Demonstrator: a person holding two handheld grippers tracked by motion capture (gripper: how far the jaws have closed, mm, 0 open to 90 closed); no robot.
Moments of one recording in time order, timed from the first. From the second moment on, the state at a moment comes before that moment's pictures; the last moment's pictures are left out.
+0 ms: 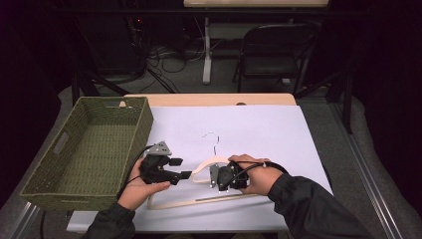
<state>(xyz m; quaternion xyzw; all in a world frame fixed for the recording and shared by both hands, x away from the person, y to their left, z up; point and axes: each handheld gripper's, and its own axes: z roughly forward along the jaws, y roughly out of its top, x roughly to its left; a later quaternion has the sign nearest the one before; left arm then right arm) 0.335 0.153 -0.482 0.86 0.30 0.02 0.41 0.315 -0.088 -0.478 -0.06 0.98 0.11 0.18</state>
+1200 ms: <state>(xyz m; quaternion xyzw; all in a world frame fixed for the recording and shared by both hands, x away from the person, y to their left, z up) 0.349 0.130 -0.508 0.88 0.27 -0.08 0.37 0.313 -0.086 -0.477 -0.07 0.97 0.11 0.20</state>
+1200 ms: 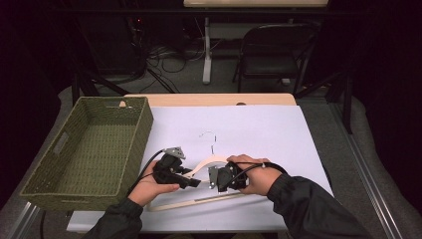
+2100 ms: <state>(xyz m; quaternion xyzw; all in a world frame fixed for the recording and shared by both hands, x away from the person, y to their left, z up) 0.347 0.128 -0.511 0.90 0.24 -0.09 0.36 0.314 -0.083 -0.485 -0.09 0.97 0.09 0.20</state>
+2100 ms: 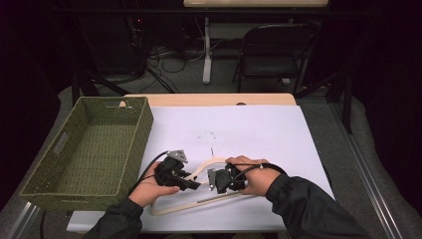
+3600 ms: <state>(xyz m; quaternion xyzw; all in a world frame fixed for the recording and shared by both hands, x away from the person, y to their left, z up) 0.342 0.141 -0.500 0.89 0.24 -0.12 0.38 0.315 -0.091 -0.464 -0.07 0.95 0.18 0.25</state>
